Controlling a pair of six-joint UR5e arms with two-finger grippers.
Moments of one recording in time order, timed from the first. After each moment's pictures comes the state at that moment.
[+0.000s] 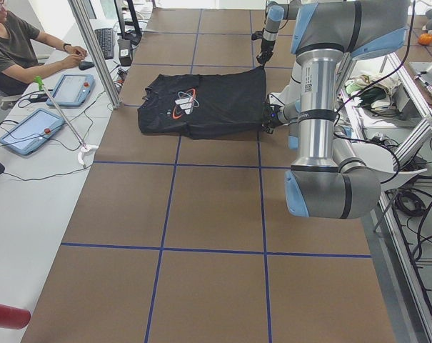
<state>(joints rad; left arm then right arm) 0.11 -1.45 -2.11 -2.53 -1.05 -1.51 0.03 -1.72 2.31 -1.33 1.48 2.35</state>
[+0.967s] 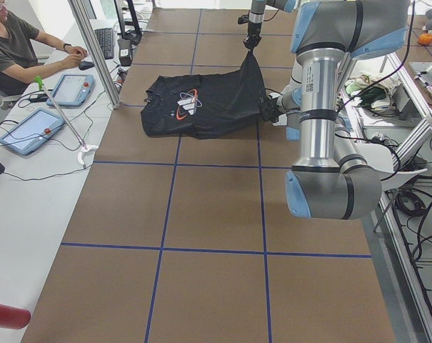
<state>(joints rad) 0.03 -1.45 -2.18 -2.52 -1.19 -2.03 0.38 -1.71 2.40 -1.41 1.78 2.16</state>
